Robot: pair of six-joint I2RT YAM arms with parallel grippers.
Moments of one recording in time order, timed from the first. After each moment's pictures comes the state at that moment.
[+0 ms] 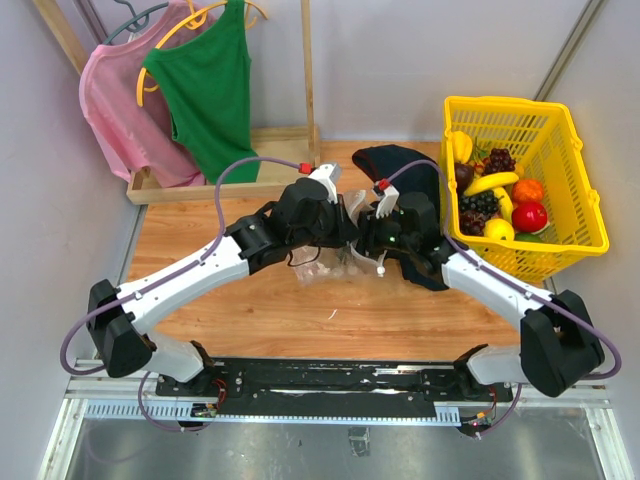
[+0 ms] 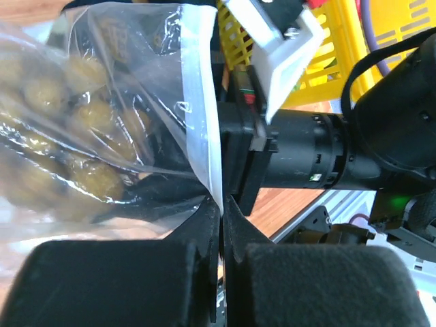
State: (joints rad) left arm -0.91 1.42 1.32 -0.37 -0.06 -0.69; right arm 0.54 1.33 0.81 0.09 -0.48 0.48
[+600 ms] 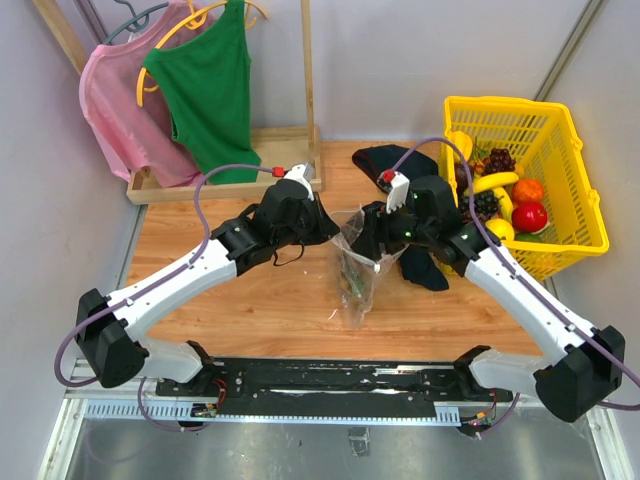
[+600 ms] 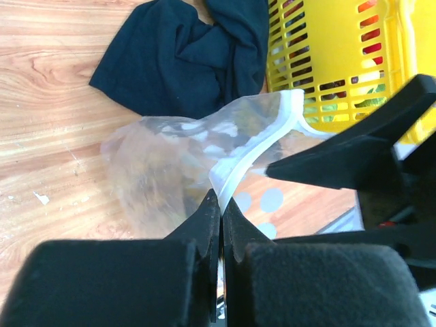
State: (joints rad) left arm -0.81 1.33 1.18 -0.35 -0.11 -0.77; right arm 0.54 1.20 1.03 -0.43 -0.43 0.23
